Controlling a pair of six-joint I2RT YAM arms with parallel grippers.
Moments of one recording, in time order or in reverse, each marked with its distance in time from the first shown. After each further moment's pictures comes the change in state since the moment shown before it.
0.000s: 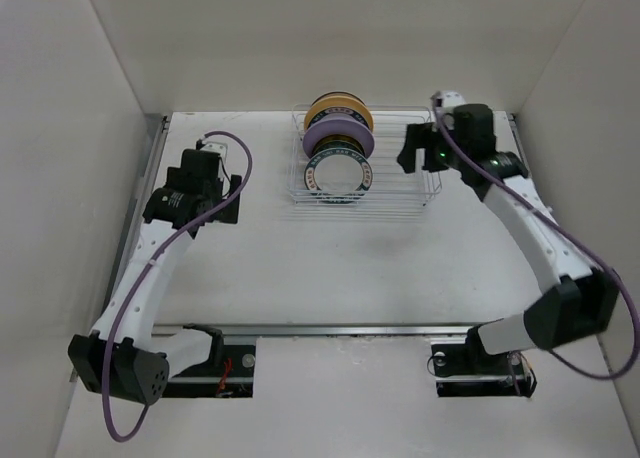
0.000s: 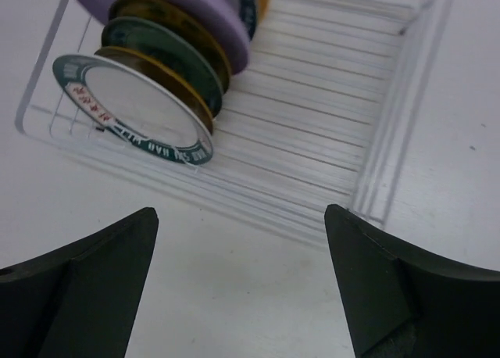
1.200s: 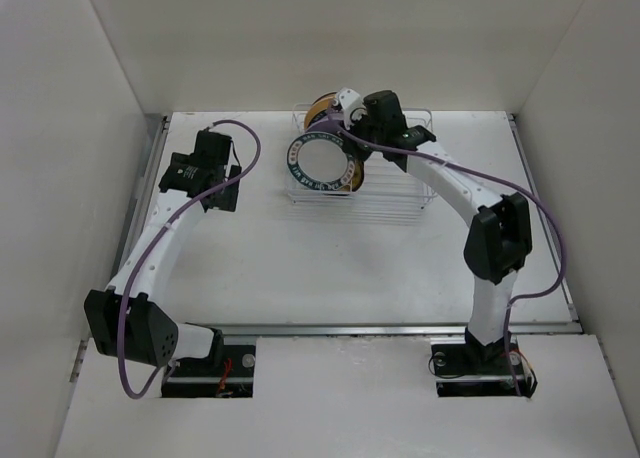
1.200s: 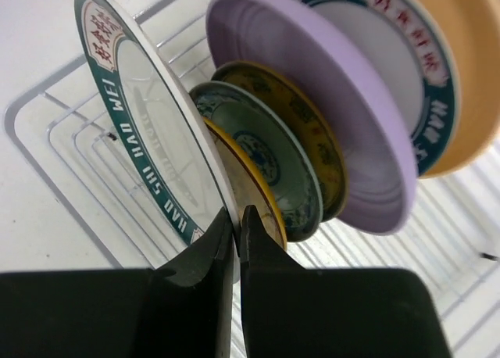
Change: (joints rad) left arm 0.000 0.204 0.110 -0.014 -0.160 0.039; right arm 0.276 0.628 0.467 0.069 -0.066 -0.404
